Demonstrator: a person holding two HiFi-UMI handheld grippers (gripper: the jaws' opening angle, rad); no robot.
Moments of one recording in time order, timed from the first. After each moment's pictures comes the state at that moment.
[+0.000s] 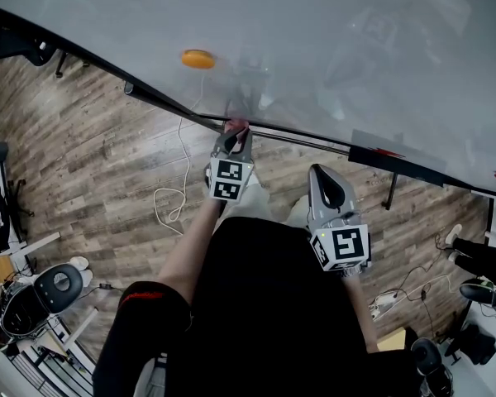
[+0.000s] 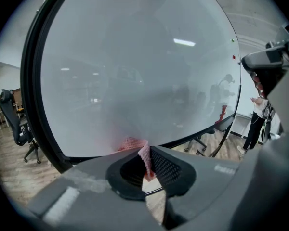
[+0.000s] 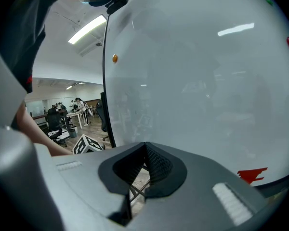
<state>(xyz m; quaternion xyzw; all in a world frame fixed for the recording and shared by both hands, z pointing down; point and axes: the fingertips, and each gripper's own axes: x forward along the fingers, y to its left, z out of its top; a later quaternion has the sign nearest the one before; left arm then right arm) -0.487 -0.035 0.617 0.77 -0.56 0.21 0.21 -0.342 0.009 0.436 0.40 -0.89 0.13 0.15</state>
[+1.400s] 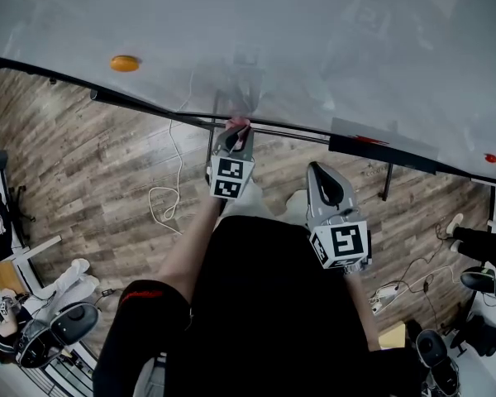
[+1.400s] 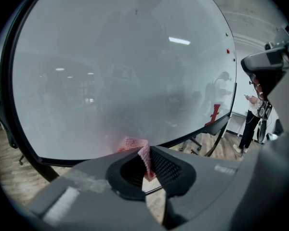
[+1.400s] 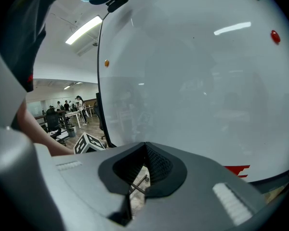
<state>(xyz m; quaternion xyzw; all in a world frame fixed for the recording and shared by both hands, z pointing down) -0.415 -0.039 0.611 0.79 -0.54 0.22 0.20 -0.278 0.012 0.436 0.41 -0.89 0.14 0.16</state>
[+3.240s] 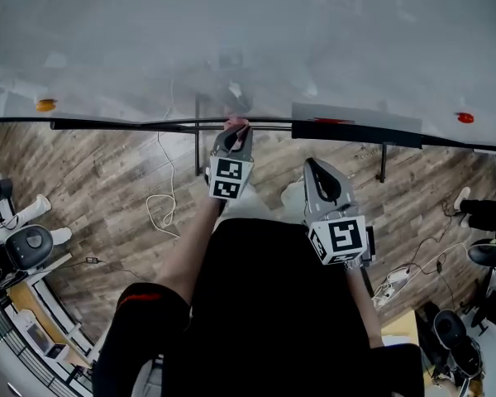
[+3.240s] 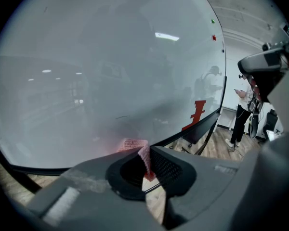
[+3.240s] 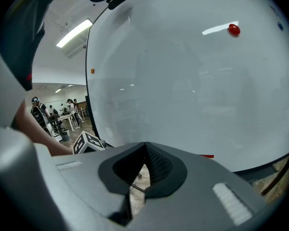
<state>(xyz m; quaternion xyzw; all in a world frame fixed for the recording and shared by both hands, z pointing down) -0.299 -0.048 0.603 0.81 -0.50 0.24 0.18 -0.170 0.012 0.437 0.45 -0.87 0.16 0.15</state>
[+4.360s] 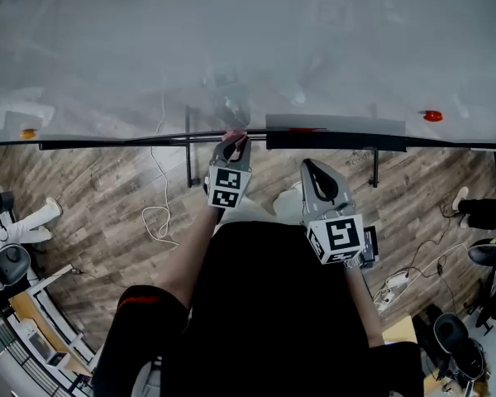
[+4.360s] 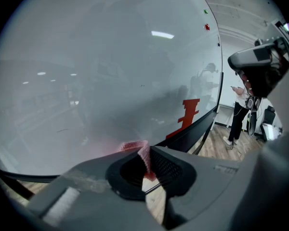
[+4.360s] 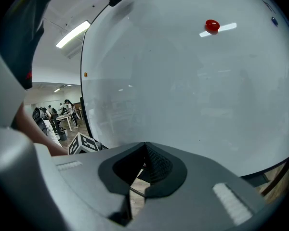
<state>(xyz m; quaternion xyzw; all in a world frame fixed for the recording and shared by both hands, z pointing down) -0.232 -0.059 0.599 0.82 -0.48 0.25 0.17 -0.105 -0.013 0.430 0.46 -0.86 0.15 0.15</state>
